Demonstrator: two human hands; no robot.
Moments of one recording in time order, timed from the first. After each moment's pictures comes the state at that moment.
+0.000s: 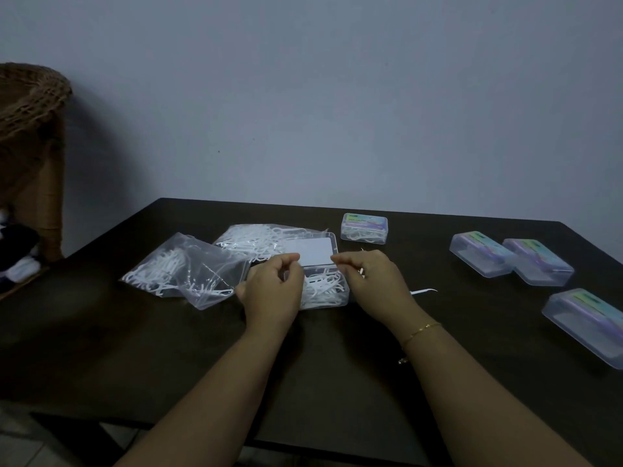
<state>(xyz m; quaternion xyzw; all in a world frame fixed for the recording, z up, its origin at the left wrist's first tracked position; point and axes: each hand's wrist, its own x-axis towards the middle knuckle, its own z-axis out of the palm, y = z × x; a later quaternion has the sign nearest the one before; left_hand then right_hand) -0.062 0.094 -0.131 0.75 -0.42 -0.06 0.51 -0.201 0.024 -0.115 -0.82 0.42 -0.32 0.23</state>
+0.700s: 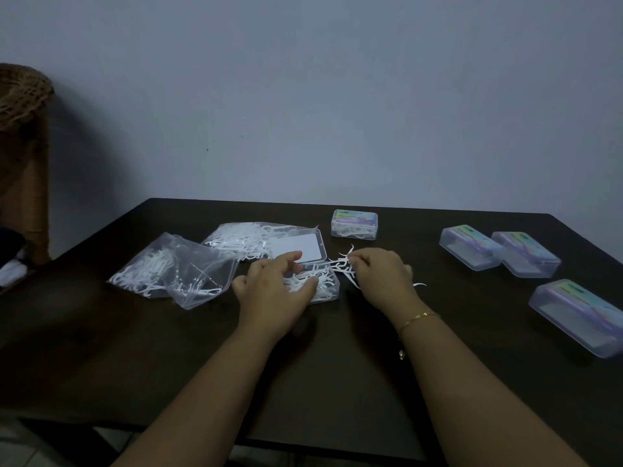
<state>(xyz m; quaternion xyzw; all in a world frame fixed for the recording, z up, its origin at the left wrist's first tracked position) -0.067 0.096 -0.136 0.75 -0.53 -0.03 0.39 -0.217 0.012 -0.113 -0.78 0.55 -0.23 0.18</state>
